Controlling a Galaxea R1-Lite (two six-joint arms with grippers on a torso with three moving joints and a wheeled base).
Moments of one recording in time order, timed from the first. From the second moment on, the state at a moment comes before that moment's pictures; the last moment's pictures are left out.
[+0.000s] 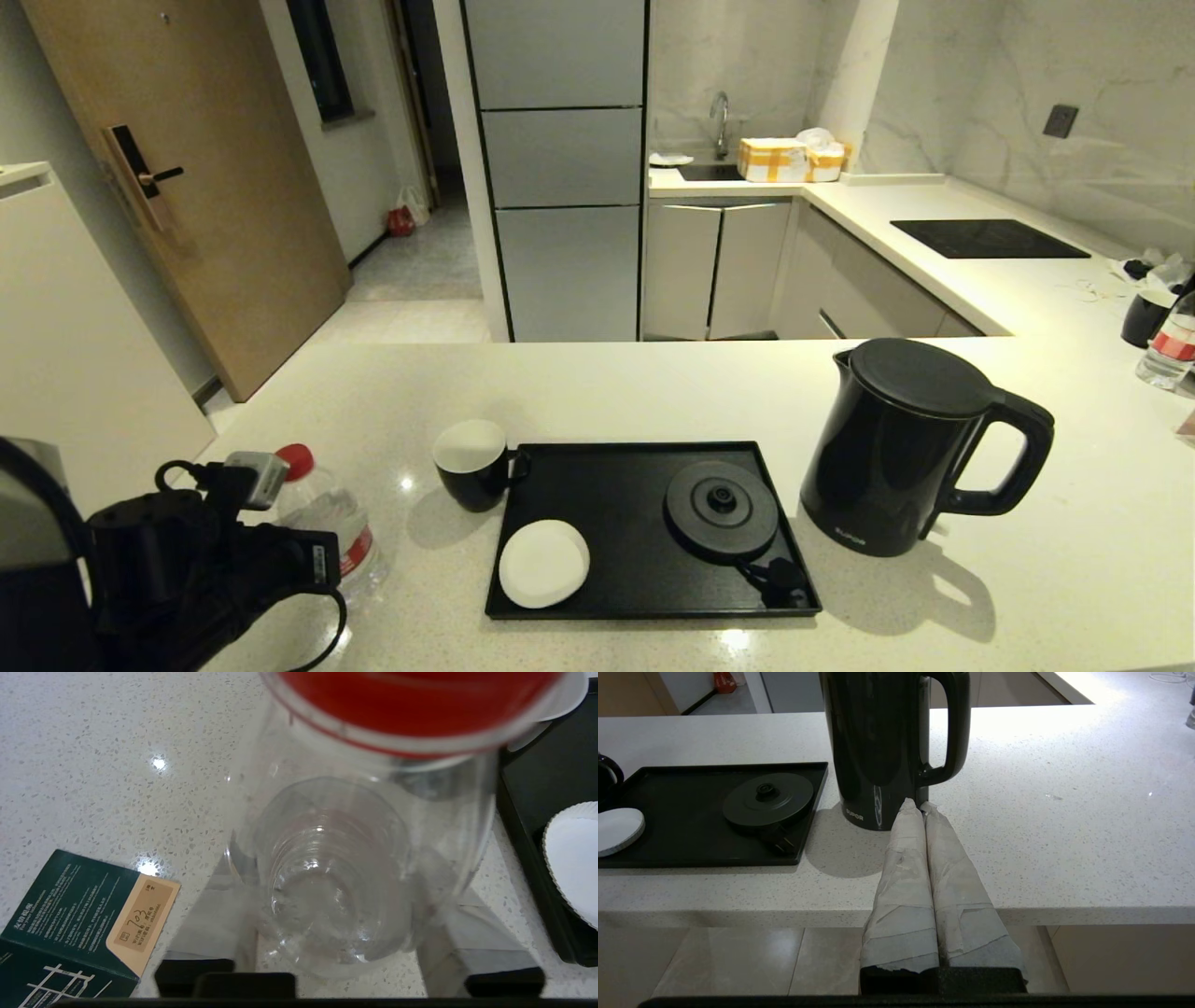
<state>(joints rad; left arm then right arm) 0.00 2.00 -0.07 -1.53 -0.10 0.04 0.00 0.00 0.00 0.00 0.01 -0.02</state>
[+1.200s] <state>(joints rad) -0.46 1.76 -0.82 -0.77 -0.12 -0.04 0.00 0.00 0.00 0.00 0.01 -0.02</state>
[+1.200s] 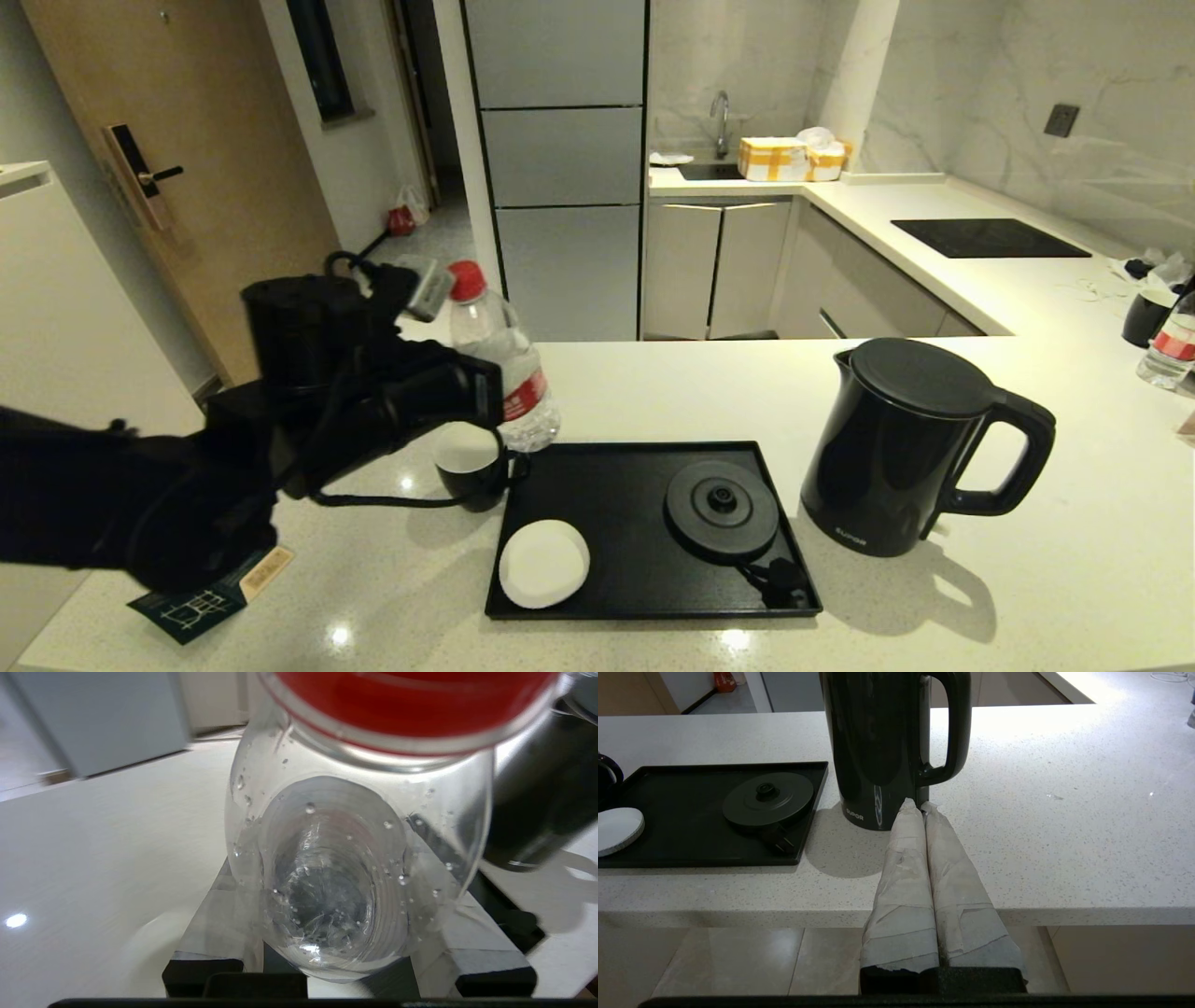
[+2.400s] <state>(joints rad) -0.55 2.25 -1.18 -0.64 -0.13 -0.03 0.00 0.00 0.00 0.00 0.01 -0.02</state>
